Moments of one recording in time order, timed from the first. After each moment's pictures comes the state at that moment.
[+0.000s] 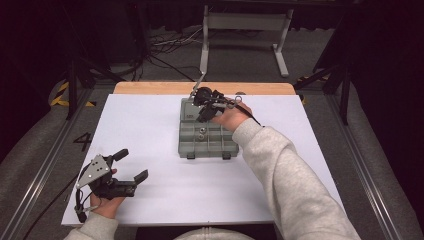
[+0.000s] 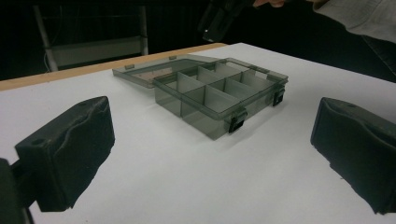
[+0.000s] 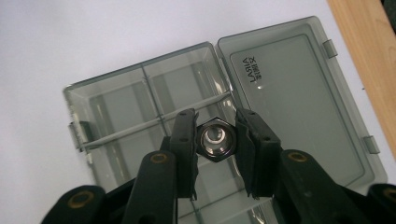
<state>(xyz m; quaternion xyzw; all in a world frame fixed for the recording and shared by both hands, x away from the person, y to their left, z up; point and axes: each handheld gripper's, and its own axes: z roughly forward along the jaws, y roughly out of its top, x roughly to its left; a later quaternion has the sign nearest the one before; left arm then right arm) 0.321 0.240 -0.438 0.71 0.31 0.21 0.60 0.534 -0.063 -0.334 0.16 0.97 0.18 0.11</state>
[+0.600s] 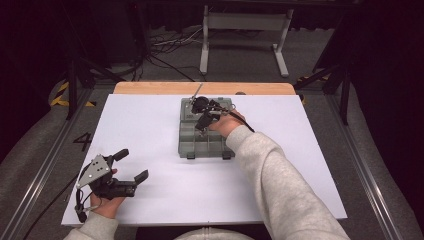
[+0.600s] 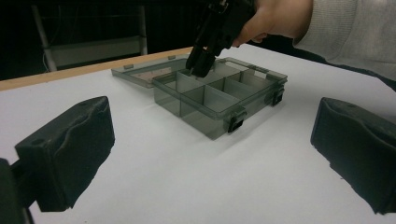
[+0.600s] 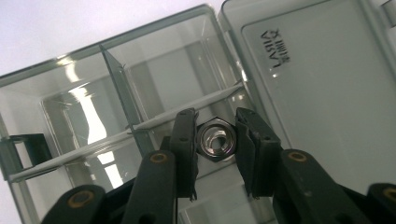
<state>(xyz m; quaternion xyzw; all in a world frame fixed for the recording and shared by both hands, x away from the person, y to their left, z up) 0.321 0.239 -0.438 0.71 0.31 0.21 0.60 0.554 -0.059 -0.389 0.17 0.97 0.17 0.08</state>
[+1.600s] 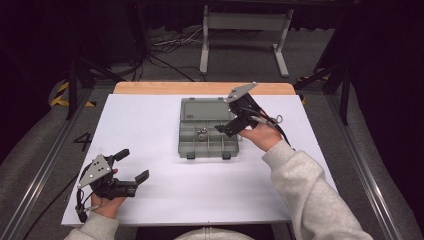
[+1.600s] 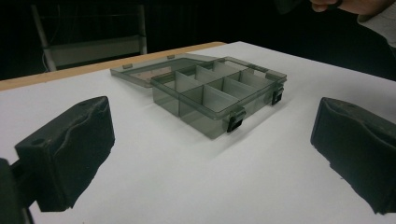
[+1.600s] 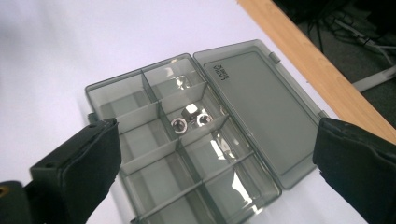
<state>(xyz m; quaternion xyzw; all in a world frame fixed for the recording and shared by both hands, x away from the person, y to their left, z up) 0.321 0.237 -0.438 0.71 0.31 0.21 0.60 0.474 -0.159 -0.318 0.20 0.90 0.35 0.17</state>
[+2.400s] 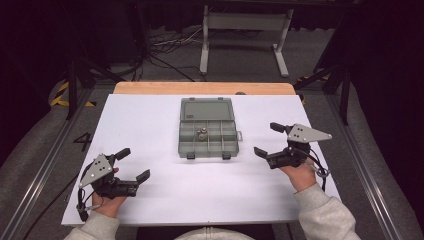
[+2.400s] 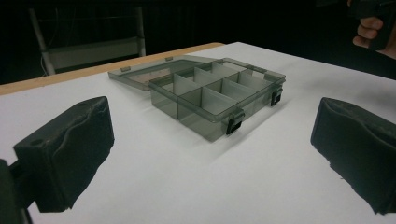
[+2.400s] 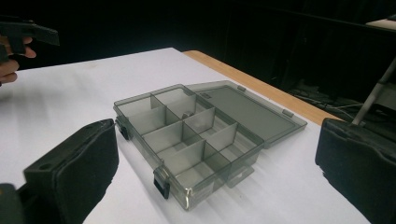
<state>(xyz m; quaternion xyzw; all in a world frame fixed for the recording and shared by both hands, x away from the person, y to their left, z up) 0.323 0.235 -0.436 0.71 0.30 0.22 0.60 0.379 -0.284 -0.372 0.24 0.76 0.55 0.23</state>
